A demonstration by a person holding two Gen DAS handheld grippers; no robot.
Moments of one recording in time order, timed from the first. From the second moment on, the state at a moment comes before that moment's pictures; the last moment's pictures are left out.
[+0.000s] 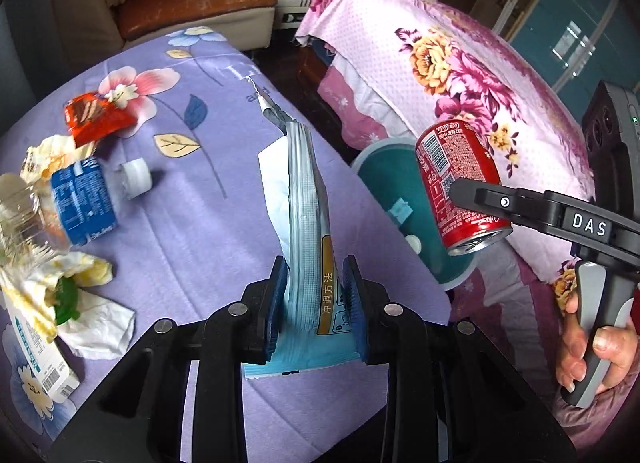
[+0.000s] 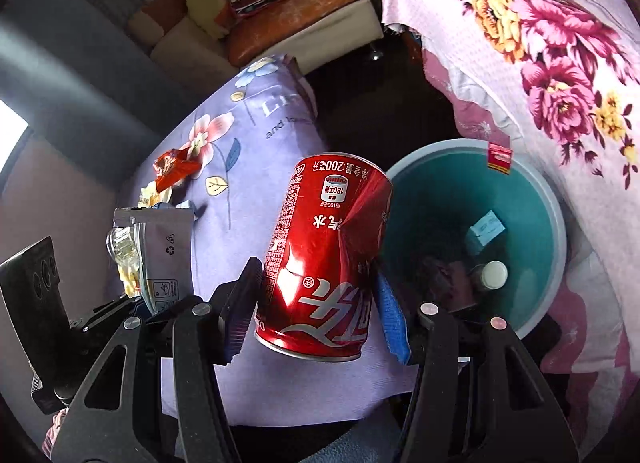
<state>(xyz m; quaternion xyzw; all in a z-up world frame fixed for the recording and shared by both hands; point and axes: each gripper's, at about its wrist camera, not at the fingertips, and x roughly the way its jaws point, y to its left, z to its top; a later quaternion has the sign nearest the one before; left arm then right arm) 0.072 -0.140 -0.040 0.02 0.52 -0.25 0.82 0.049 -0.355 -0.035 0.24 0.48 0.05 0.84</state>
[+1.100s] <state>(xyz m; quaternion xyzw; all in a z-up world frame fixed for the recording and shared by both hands) 0.090 -0.275 -0.066 0.11 0.52 -0.27 0.80 0.021 -0.460 -0.083 0.29 0.49 -0.02 0.82</state>
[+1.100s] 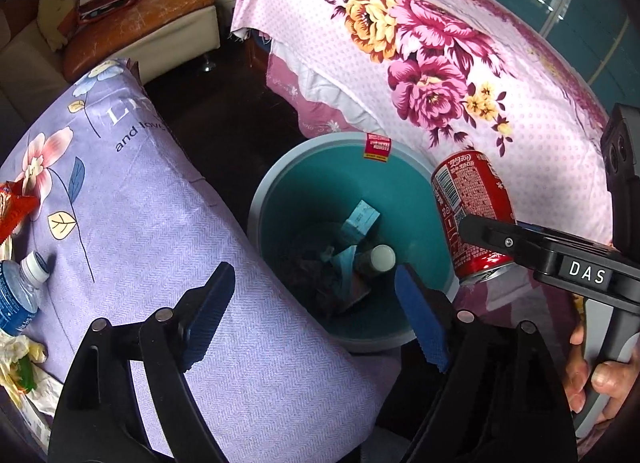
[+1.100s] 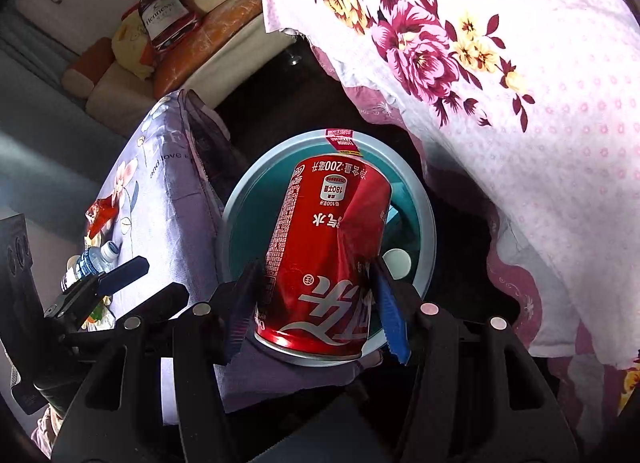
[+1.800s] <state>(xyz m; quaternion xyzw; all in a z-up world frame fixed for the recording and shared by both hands) 0.085 -0.223 -0.080 0.06 0.56 -0.24 0.79 0.031 -0.431 -0.086 0.27 0.52 -0.02 0.81</state>
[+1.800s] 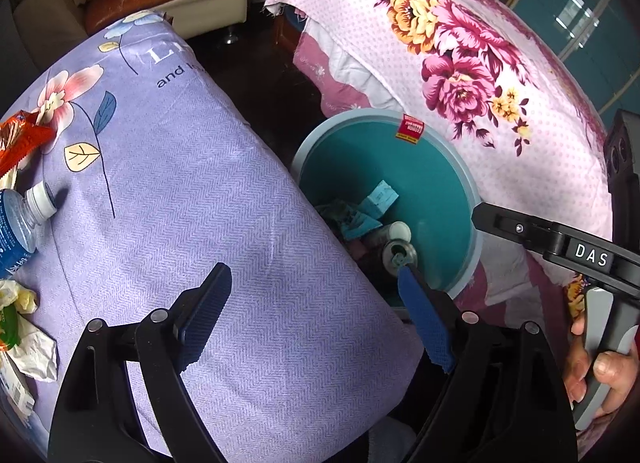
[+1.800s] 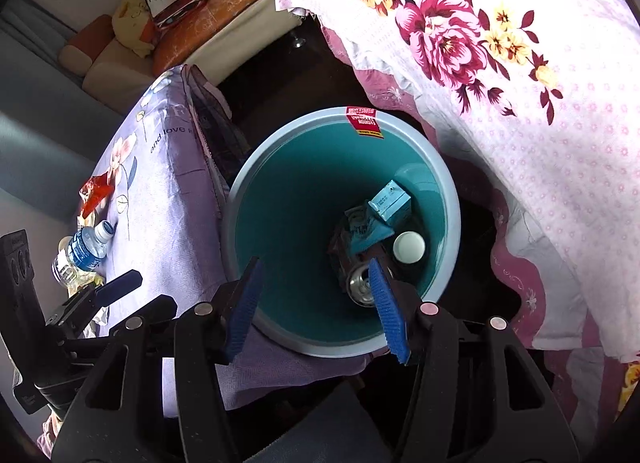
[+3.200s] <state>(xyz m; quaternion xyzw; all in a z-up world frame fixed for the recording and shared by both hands) 0.048 0.066 -0.058 -0.09 0.51 -0.04 0.86 0.072 -0.221 -0.038 0.06 0.56 0.08 0.82</state>
